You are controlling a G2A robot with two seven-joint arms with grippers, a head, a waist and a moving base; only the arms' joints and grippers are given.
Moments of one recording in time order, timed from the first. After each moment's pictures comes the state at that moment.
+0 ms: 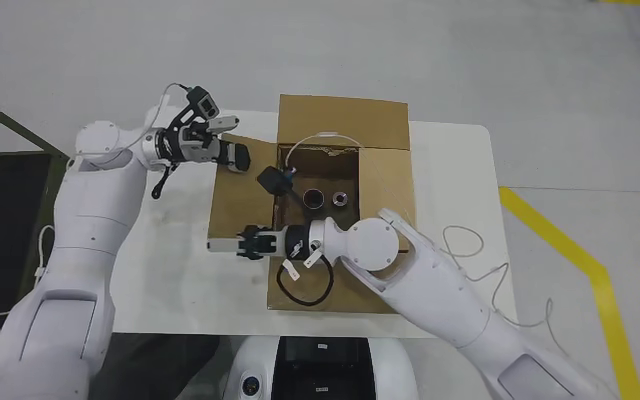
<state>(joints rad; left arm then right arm) 0.72 -0.99 -1.26 -0.97 -0.68 -0.11 -1.54 -0.90 -1.40 0.66 -1.64 0.10 0.08 0.73</state>
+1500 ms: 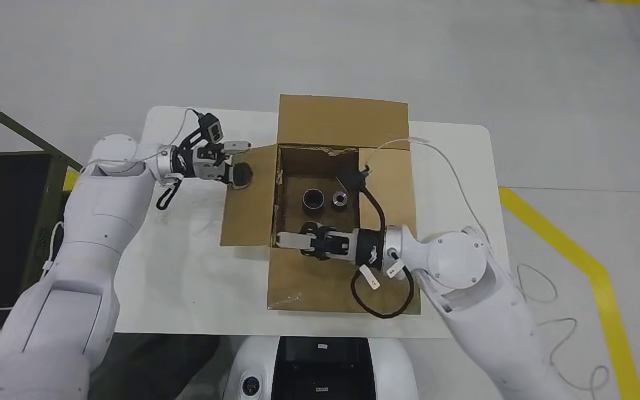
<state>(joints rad) 0.66 -1.01 -1.13 -0.78 -0.59 -0.17 -1.54 -1.19 -1.27 1.02 -1.96 0.05 0.15 0.92</state>
